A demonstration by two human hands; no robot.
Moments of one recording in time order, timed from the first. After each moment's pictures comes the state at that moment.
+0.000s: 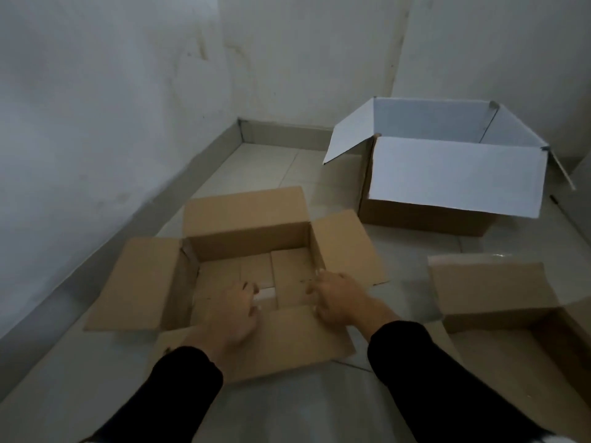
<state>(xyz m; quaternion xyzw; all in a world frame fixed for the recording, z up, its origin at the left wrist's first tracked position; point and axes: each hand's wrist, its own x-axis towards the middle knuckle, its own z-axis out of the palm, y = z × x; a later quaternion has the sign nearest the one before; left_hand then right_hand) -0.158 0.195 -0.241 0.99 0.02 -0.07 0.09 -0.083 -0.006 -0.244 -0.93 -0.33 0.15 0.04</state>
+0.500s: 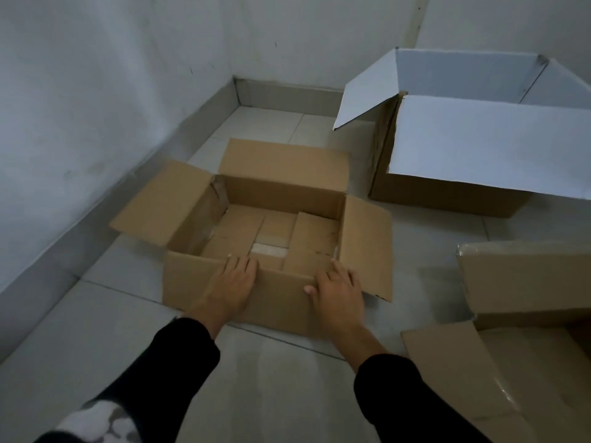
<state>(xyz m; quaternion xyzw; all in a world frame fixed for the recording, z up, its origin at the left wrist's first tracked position) -0.093 0.221 -0.305 0.99 -0.03 -0.07 -0.08 -0.080 0.026 -0.317 -0.98 -0.15 0.03 0.14</state>
